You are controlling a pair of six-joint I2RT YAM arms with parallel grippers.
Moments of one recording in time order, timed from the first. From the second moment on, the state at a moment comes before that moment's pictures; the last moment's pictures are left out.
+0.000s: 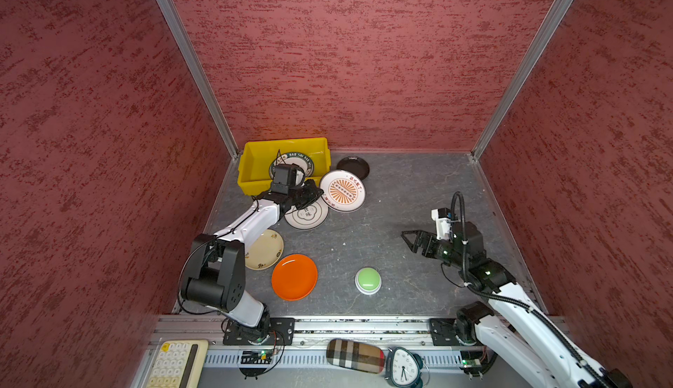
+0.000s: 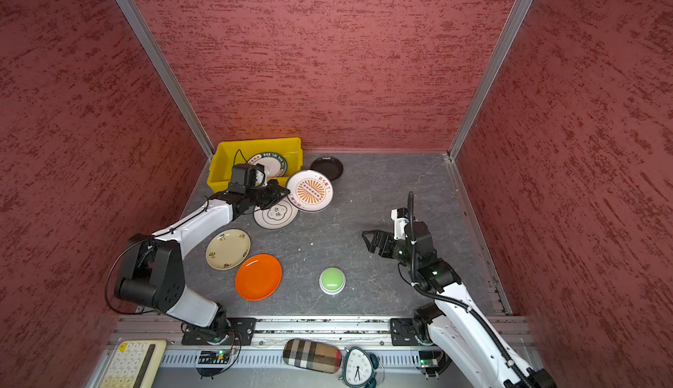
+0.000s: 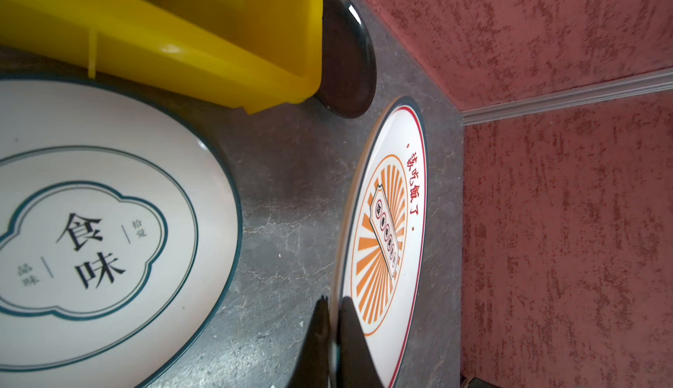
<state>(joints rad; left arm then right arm) -0.20 1.55 1.05 -0.18 0.45 -0.79 0.36 0.71 0.45 -0.29 -0.33 0.64</state>
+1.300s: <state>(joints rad) 0.15 2.11 1.76 -0.40 0.33 -0.71 0.36 0.74 0.51 -0.31 -0.31 0.63</state>
